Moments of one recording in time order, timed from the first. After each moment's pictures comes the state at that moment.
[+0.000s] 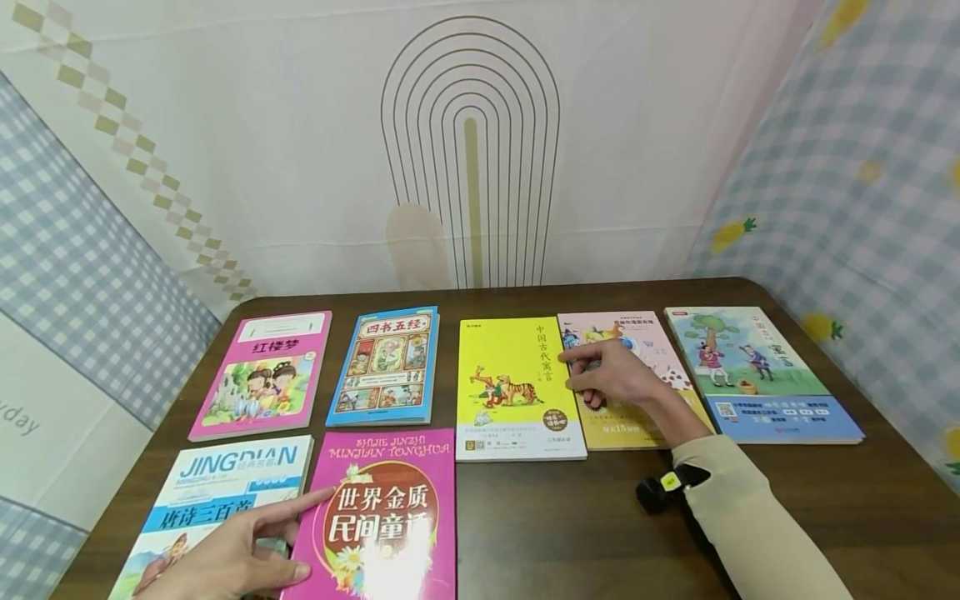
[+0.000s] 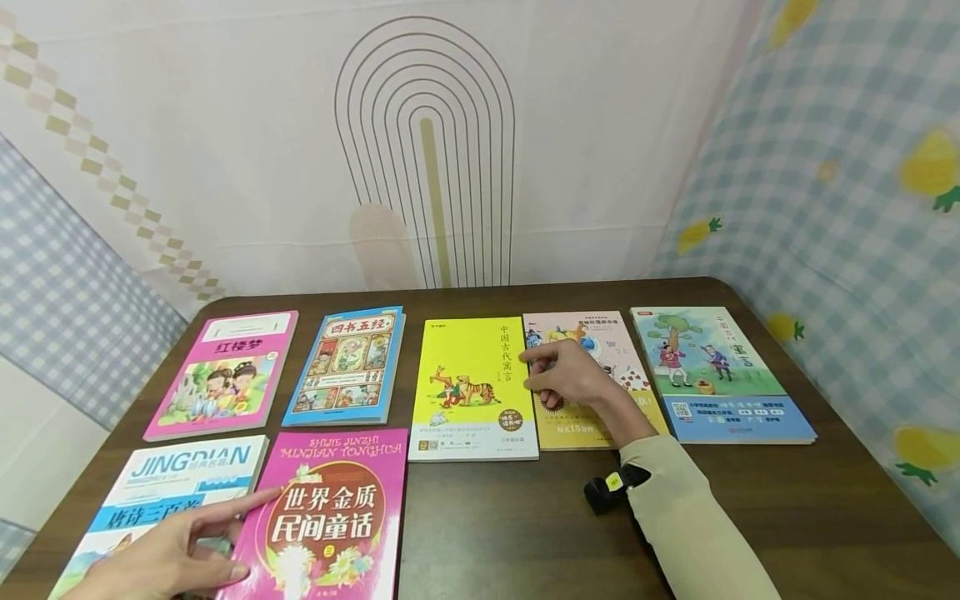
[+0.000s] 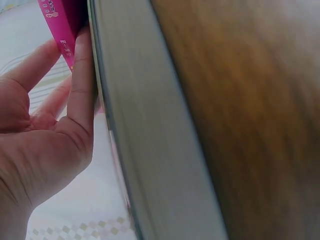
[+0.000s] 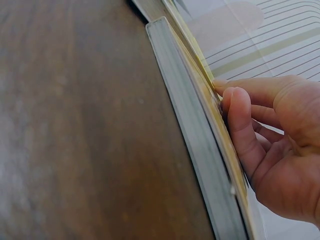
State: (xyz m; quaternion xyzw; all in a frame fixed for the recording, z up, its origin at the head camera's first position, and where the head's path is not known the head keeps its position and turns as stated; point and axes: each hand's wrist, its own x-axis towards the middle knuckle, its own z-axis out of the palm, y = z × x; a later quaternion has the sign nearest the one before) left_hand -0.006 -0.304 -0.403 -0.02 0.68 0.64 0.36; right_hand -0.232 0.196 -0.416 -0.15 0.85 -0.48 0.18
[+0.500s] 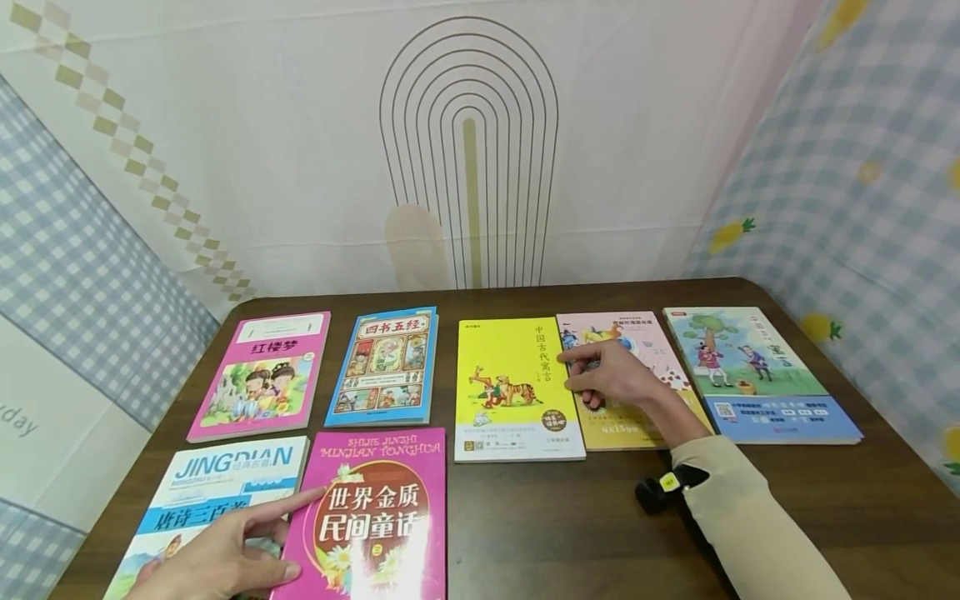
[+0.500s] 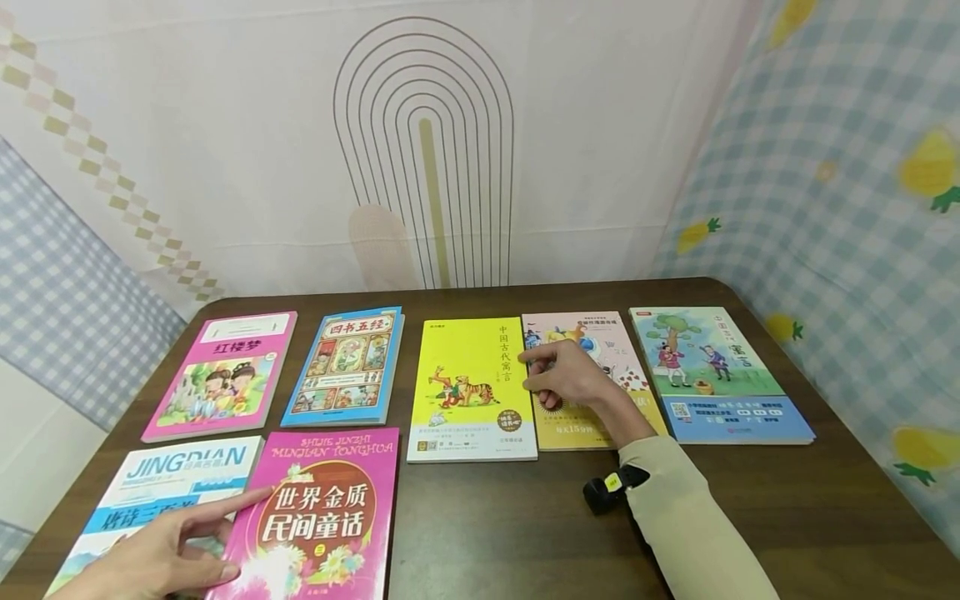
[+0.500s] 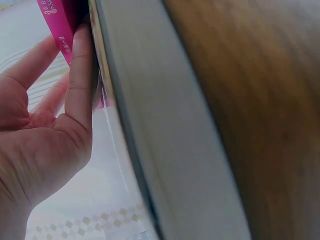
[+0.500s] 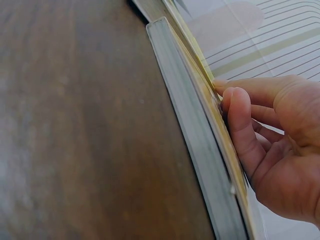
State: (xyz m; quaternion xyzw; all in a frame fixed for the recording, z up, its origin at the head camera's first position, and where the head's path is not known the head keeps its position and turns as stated) left_hand -0.009 -0.311 -0.401 0.00 0.70 0.62 0.35; right_hand -0.231 0.195 -0.415 -0.14 0.85 -0.48 0.18
